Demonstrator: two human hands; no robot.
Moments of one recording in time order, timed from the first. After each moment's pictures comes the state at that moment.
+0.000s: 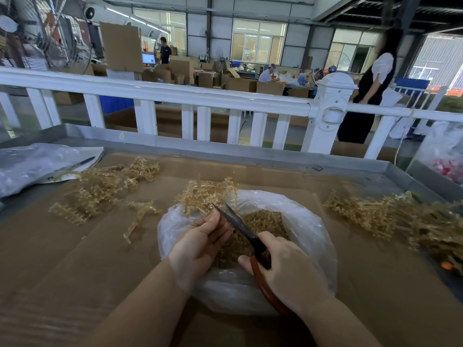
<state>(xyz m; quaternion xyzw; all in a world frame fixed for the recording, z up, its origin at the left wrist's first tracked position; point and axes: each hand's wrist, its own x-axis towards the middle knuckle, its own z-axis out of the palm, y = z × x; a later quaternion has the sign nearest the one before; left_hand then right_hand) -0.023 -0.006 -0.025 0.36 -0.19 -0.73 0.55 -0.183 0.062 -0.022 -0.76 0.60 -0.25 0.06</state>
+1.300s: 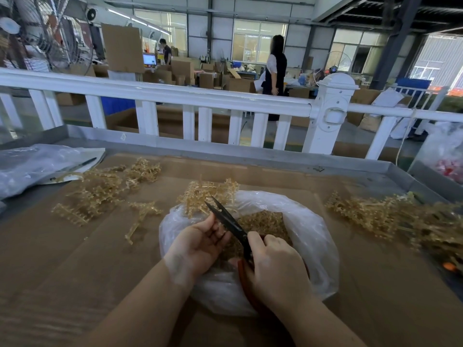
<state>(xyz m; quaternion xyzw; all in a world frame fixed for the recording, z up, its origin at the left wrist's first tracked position) -0.016 -0.008 -0.017 0.35 -0.11 -0.78 0.51 -0.158 0.056 -0.035 -0.75 0.58 -0.25 -0.19</state>
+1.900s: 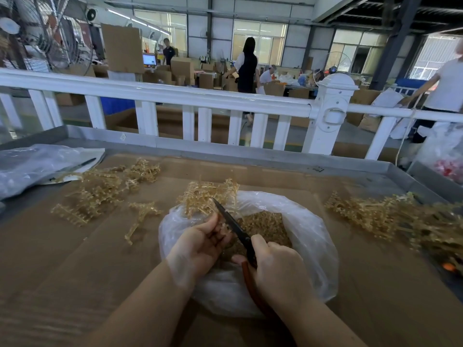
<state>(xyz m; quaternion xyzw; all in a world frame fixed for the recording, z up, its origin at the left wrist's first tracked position) -0.022 -0.006 -0.016 0.37 -0.14 -0.75 0.52 -0.162 0.056 -0.033 -0.76 0.58 -0.27 -0.13</state>
